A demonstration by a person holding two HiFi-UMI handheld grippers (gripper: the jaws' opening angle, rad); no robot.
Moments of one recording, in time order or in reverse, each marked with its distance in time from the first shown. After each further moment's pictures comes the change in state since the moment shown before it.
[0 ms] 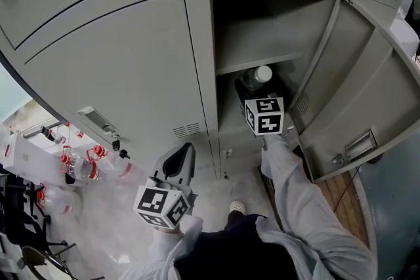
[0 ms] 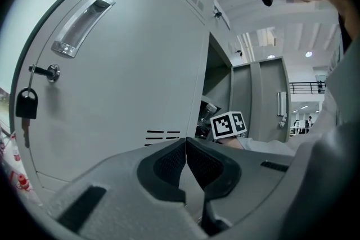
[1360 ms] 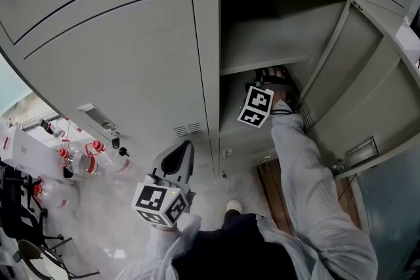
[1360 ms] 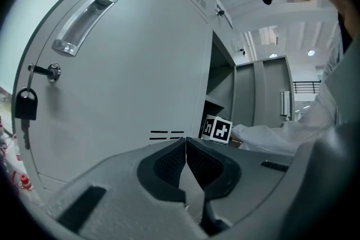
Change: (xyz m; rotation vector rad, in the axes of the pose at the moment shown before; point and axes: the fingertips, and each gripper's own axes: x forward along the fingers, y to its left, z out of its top) left arm 0.004 0.007 0.000 -0.007 0.009 0.018; right arm 0.044 0.001 -0.039 -1.178 0.431 0.104
